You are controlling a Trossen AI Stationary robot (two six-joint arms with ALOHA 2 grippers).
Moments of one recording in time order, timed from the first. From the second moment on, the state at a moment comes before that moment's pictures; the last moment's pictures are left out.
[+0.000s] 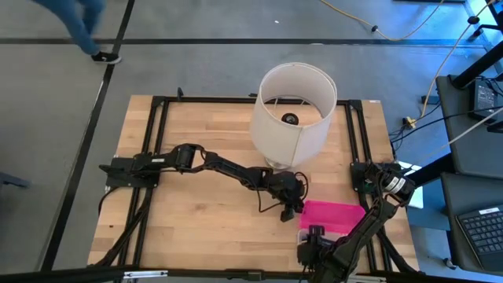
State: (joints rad) left arm -0.12 2.45 1.76 0.22 0.32 -0.34; right arm 0.96 2.05 1.36 -0.79 0.27 0.99
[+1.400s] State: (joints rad) left arm -0.12 2.45 1.76 0.26 0.32 -0.31; right arm 0.96 2.05 1.44 -0.93 0.23 1.04
